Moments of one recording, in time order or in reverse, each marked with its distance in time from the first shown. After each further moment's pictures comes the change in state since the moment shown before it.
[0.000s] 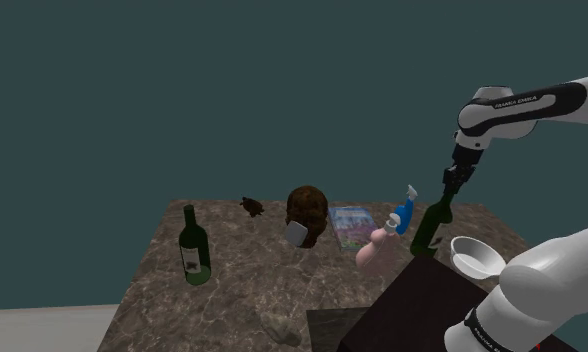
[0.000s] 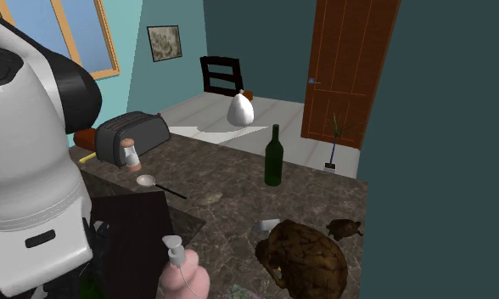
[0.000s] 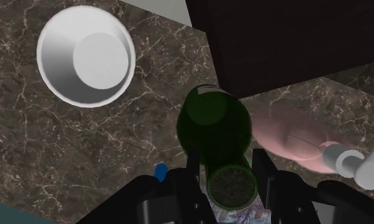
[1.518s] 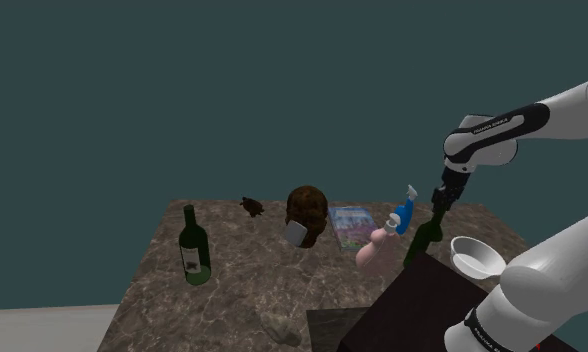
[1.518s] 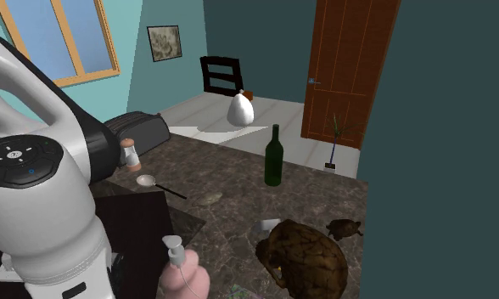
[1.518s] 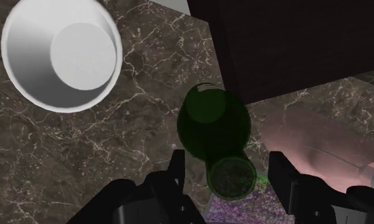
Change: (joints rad) arm 0.015 0.143 -0.053 -0.114 0.028 0.251 -0.034
